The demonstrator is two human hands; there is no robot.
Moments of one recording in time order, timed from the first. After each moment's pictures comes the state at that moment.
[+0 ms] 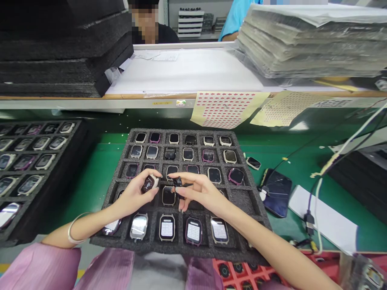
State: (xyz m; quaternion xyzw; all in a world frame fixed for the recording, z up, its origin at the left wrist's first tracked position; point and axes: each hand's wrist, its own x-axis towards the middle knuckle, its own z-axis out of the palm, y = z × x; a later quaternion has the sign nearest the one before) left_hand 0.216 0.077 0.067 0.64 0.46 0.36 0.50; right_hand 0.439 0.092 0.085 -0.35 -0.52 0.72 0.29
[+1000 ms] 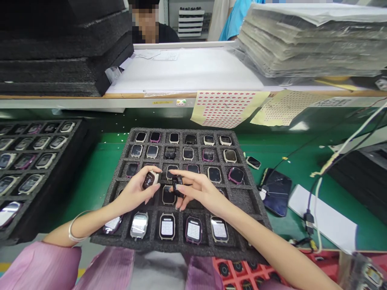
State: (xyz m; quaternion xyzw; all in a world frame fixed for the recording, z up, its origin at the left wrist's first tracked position) left_hand 0.215 0.078 0.061 0.58 0.45 0.35 0.58; right_hand 0.437 0.089 0.085 -0.36 -0.50 0.73 0.29
